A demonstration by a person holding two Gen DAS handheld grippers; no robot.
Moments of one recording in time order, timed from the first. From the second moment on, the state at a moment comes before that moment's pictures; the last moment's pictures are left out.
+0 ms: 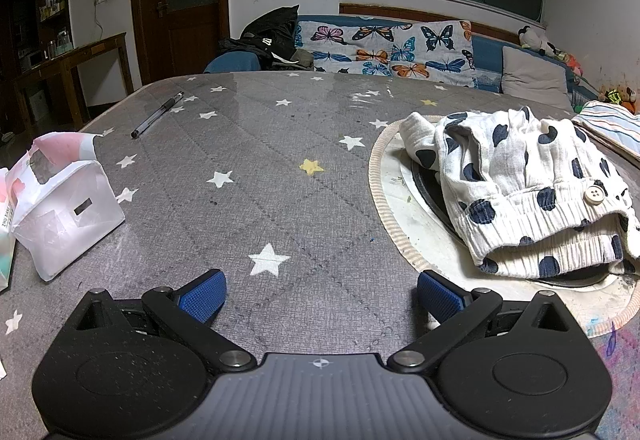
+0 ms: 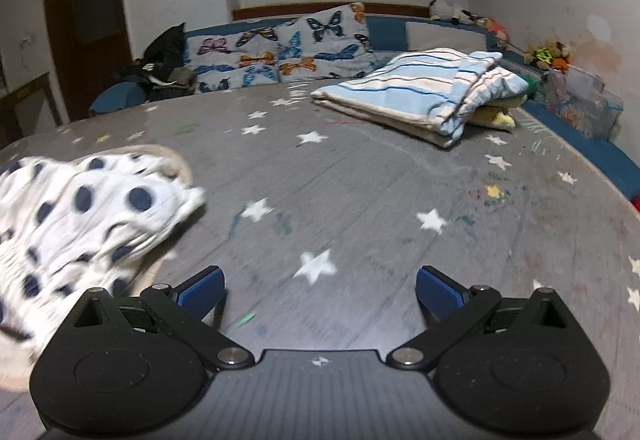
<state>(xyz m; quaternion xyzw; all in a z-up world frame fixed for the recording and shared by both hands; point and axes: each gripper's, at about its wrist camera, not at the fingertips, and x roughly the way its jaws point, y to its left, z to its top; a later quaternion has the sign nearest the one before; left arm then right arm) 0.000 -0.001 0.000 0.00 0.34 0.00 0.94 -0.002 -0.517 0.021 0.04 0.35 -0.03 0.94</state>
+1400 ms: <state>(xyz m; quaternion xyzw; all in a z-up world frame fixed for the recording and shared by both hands) -0.033 -0.065 0.019 -0.02 0.37 -0.04 0.93 -0.076 -0.425 0.039 0.01 0.34 0.09 0.94</state>
